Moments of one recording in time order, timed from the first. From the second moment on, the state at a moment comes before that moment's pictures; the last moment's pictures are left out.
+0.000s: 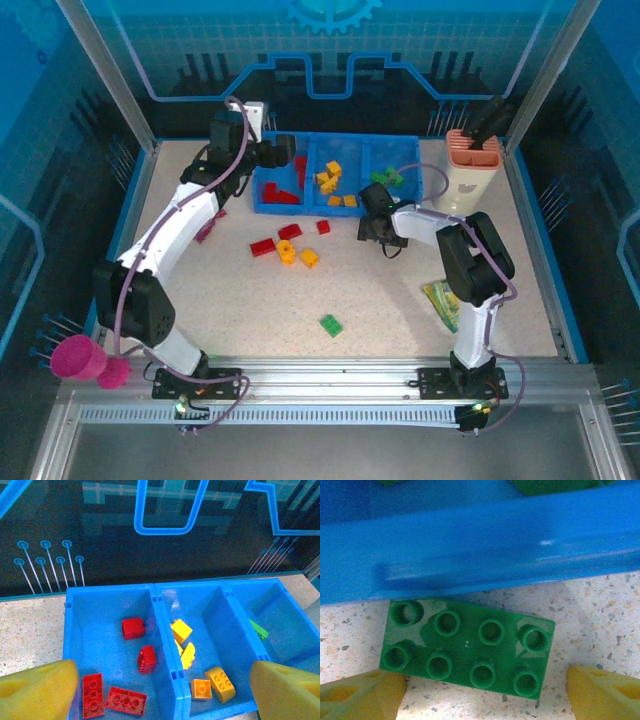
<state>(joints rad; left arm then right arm) -0.26 1.60 1.49 -0.29 0.04 -0.21 0.45 1.96 1.24 -0.48 0.27 0.61</state>
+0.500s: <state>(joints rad) -0.26 1.59 1.44 -0.27 0.06 -0.22 0.46 1.95 1.18 -0.36 0.30 0.57</state>
